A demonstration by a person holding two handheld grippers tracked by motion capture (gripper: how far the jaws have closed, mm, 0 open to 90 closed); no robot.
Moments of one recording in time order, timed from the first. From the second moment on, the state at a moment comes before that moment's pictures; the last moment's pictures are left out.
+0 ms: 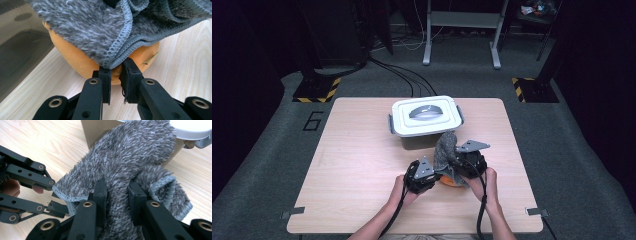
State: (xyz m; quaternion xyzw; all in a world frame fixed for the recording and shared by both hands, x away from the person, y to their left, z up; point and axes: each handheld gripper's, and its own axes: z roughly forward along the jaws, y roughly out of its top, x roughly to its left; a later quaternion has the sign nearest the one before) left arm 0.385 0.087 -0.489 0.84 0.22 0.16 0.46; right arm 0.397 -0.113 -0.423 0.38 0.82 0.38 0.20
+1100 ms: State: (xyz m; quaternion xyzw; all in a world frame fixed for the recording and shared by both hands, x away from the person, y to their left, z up) left arm 0.389 0.088 -0.492 0.84 0.24 0.15 0.46; right arm 0.390 -0.170 -0.436 0.45 0.77 0.40 0.21
